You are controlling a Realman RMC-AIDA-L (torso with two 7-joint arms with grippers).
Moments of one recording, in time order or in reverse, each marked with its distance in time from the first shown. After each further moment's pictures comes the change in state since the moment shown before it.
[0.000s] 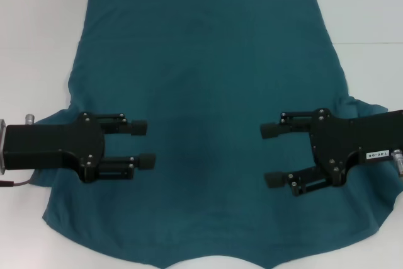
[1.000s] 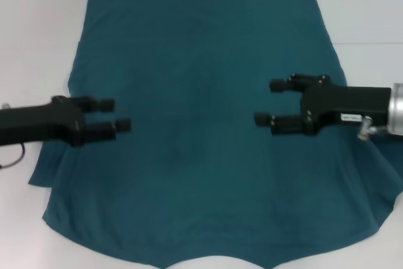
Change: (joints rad) left arm 0.019 -0.012 -0.026 0.065 -0.004 -0.220 -0.195; right arm -0.027 0.082 0.077 -0.046 0.009 0.331 0.061
